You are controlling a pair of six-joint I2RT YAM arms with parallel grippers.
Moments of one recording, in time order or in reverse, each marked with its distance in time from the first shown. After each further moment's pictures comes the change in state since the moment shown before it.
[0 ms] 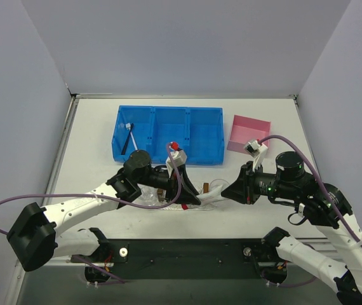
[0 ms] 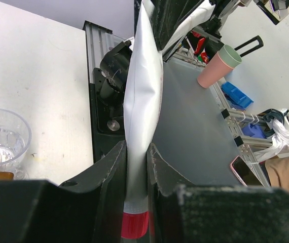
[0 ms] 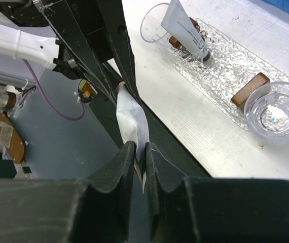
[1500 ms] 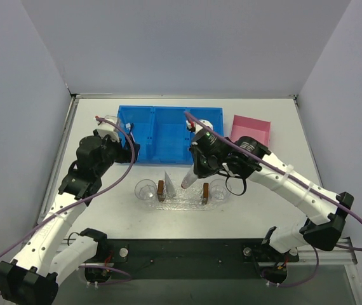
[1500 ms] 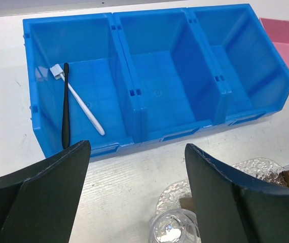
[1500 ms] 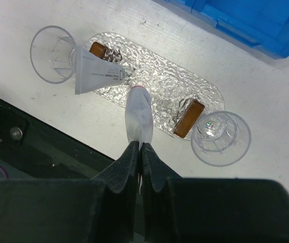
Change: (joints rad) left arm 0.517 -0.319 0.095 -0.687 -0.938 0.345; right arm 0.313 0.639 0.414 -0.150 0.632 0.088
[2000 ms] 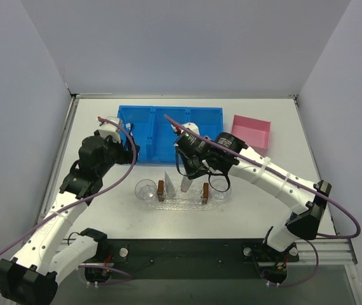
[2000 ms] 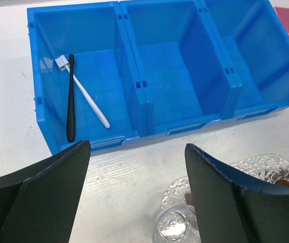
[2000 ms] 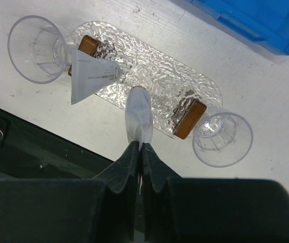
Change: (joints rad) left arm -0.014 0.011 0.000 -0.026 -0.037 0.011; right arm 0.056 0.177 0.128 -0.089 0.060 0.017
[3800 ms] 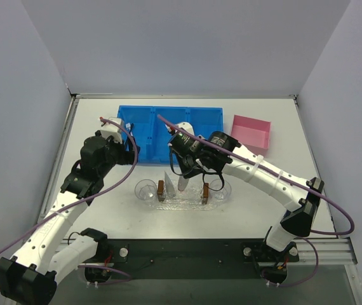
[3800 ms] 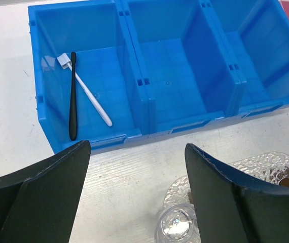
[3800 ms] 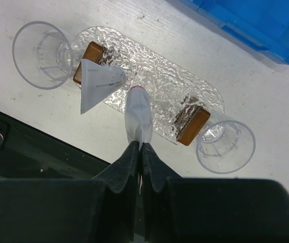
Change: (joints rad) left arm -0.019 0.005 0.000 -0.008 -0.031 0.015; right arm 0.020 0.063 0.054 -0.014 0.014 -0.009
